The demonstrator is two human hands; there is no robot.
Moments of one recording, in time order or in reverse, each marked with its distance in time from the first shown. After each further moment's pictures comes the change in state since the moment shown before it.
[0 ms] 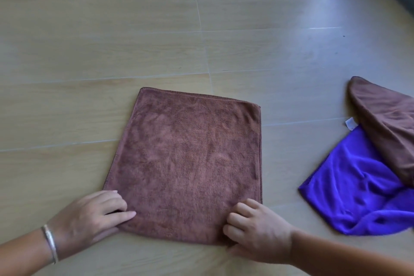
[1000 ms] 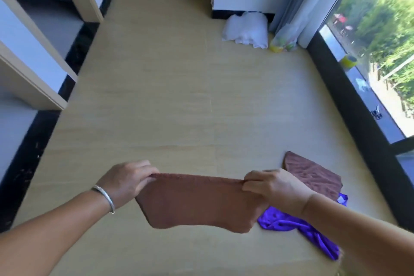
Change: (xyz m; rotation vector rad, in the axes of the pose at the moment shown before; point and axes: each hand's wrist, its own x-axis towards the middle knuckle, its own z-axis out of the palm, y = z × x) left_hand 0.073 0.109 -0.563 -0.213 0.042 -0.510; right_hand 0.037 -0.030 -0.595 0.159 -0.147 0.215
